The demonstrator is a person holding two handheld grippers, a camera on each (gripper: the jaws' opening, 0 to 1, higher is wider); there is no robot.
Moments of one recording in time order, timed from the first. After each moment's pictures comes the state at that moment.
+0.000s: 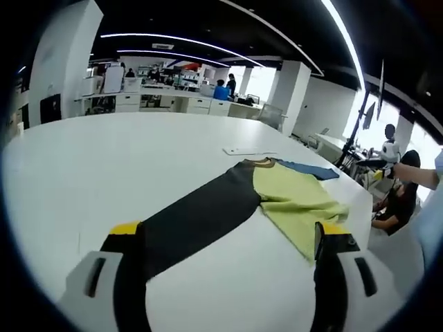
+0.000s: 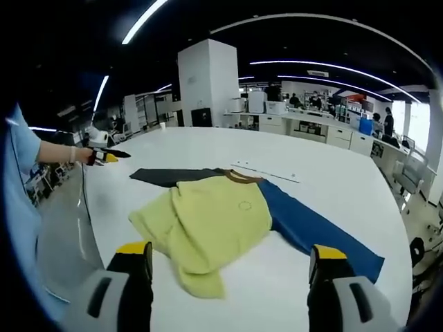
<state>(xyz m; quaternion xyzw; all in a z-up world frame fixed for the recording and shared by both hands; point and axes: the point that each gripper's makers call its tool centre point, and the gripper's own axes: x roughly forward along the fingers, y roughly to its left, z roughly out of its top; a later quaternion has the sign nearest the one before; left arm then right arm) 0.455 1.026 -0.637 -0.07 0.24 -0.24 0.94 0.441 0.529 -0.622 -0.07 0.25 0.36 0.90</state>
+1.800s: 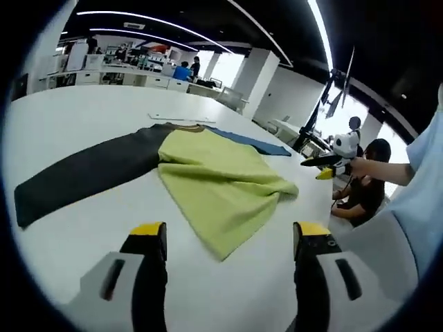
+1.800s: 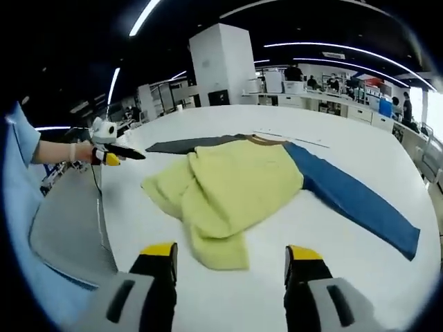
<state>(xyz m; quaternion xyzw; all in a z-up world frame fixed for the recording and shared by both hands) 0.382 0.867 -0.708 -0.11 0.29 -0.36 0.88 0.414 0.545 -0.716 -0.07 0.33 0.41 0.85</state>
